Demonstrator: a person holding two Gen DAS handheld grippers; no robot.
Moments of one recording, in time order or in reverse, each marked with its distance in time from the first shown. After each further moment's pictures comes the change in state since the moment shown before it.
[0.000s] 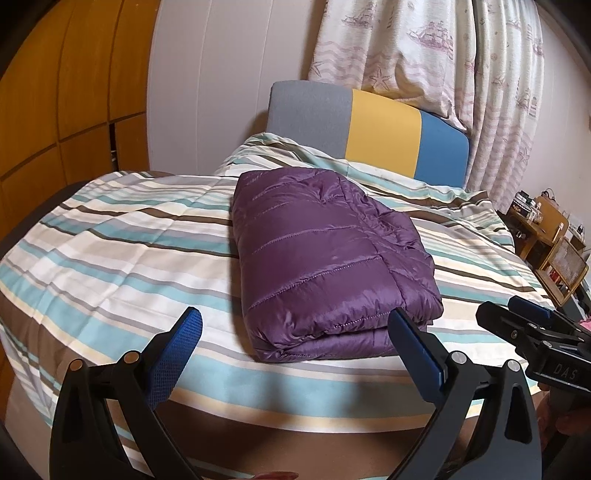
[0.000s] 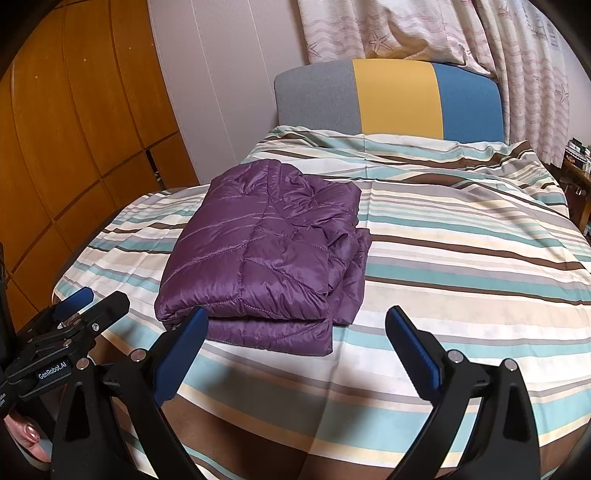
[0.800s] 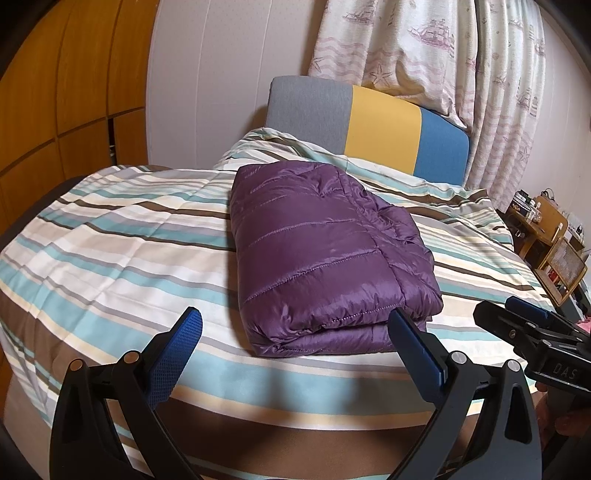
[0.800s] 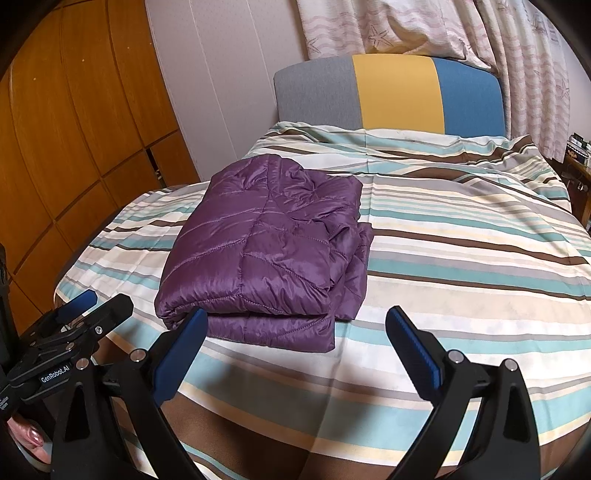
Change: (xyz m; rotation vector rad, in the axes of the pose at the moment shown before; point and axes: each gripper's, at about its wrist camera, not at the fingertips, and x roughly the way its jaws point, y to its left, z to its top) left arm 0.002 -0.005 -0.005 -0.010 0.014 -0.001; right arm 0.003 -0.004 -0.001 0.007 0.013 0.012
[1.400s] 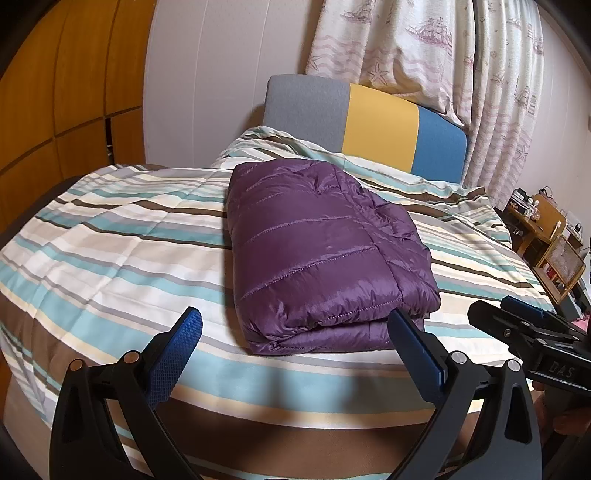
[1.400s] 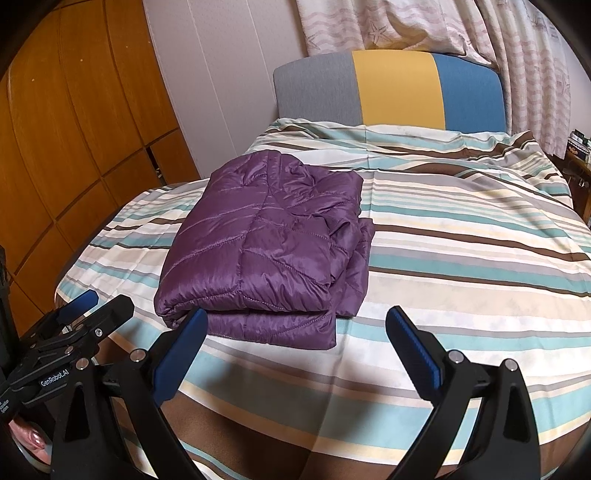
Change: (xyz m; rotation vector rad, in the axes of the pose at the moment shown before) left arm 0.000 -0.001 -0.001 0.005 0.004 -0.007; right arm 0.003 -0.003 -0.003 0.007 0.019 0.012
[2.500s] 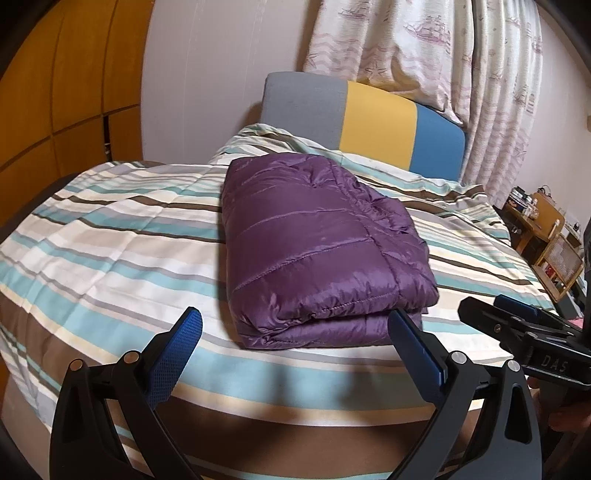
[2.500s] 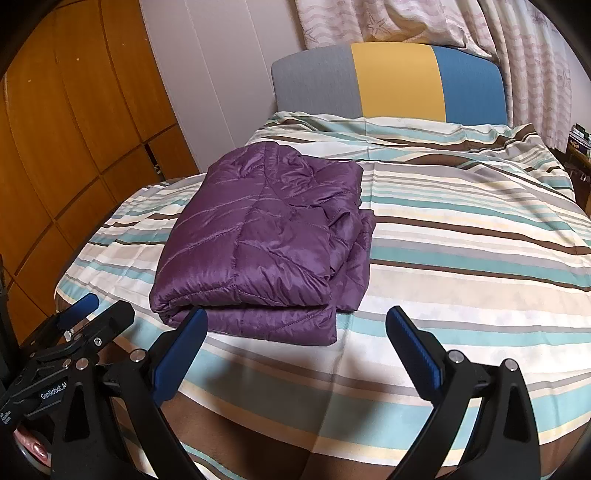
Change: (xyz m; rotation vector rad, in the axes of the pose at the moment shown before) left arm 0.007 -0.002 -0.005 -0.001 0.008 0.000; right arm 0.009 -0.006 -0.002 0.012 0.023 0.004
